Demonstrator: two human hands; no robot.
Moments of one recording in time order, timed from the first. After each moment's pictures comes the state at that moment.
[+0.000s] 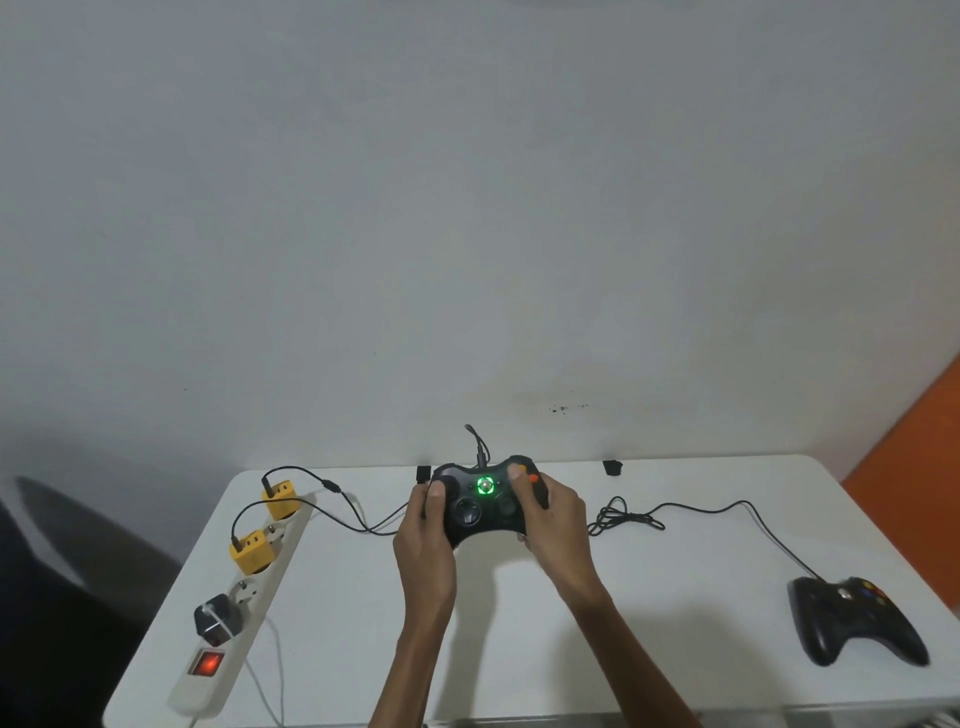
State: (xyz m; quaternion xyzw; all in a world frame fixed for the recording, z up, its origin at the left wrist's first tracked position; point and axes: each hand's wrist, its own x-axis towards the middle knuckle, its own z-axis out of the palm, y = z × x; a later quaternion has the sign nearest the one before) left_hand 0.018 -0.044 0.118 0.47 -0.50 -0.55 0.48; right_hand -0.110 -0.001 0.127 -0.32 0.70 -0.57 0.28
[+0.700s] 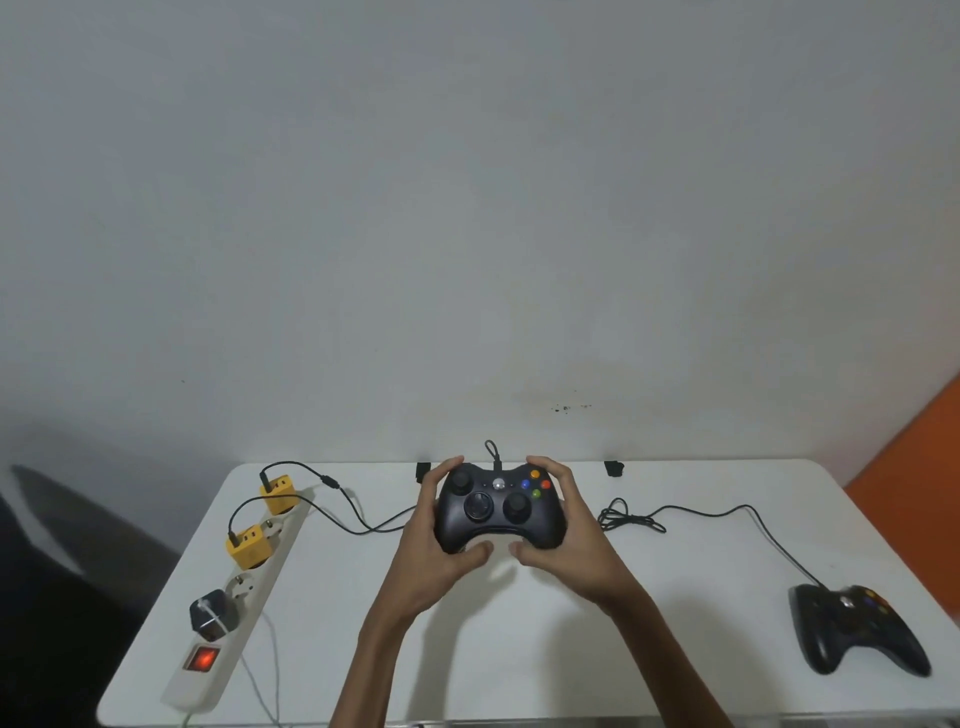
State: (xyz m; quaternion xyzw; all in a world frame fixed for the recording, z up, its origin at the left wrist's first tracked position) left_hand 0.041 -0.060 0.126 0.33 -0.67 -0.59 0.31; right_hand -0.138 0.030 0.134 -0.46 0.62 -0.51 0.39
